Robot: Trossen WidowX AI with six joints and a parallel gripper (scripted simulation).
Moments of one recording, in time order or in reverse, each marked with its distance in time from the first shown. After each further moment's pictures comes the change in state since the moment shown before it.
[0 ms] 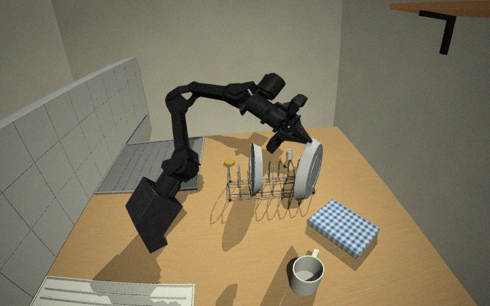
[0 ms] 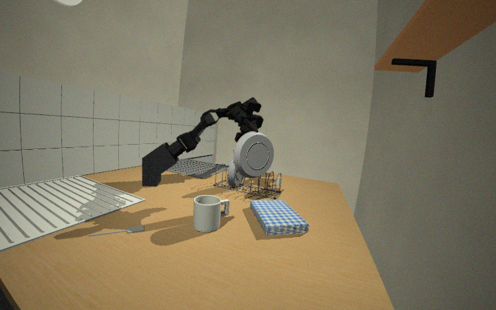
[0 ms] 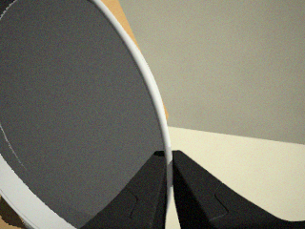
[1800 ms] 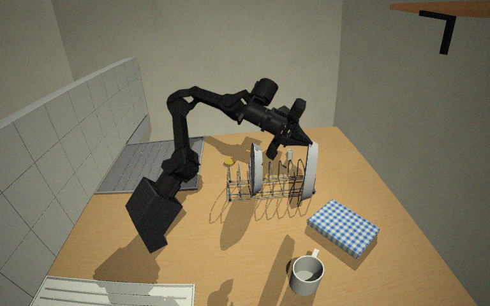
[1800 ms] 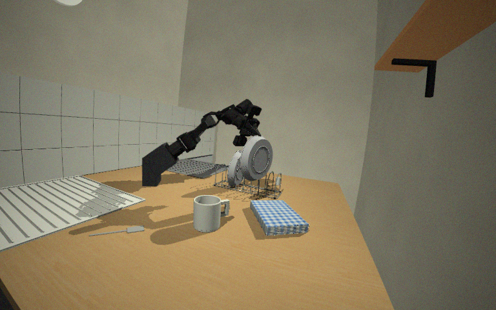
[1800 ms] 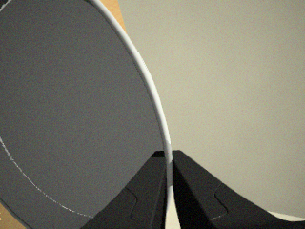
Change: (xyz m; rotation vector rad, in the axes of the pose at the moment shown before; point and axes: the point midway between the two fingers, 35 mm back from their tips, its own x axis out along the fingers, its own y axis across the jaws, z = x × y) arm 0.005 0.014 0.010 -0.117 -0.253 0.013
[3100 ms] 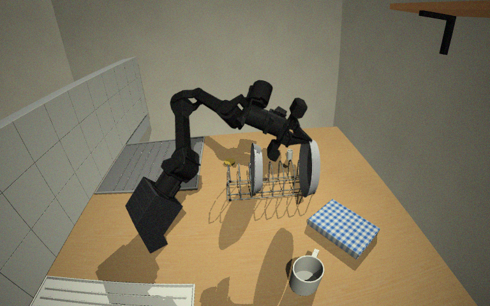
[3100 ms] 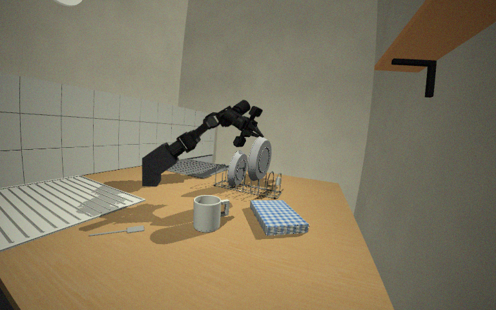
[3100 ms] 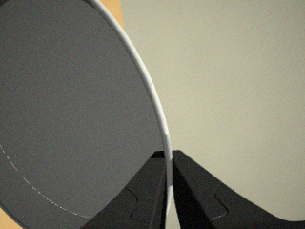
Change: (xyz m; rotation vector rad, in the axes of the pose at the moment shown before) arm 0.000 0.004 0.017 -0.111 -0.210 0.004
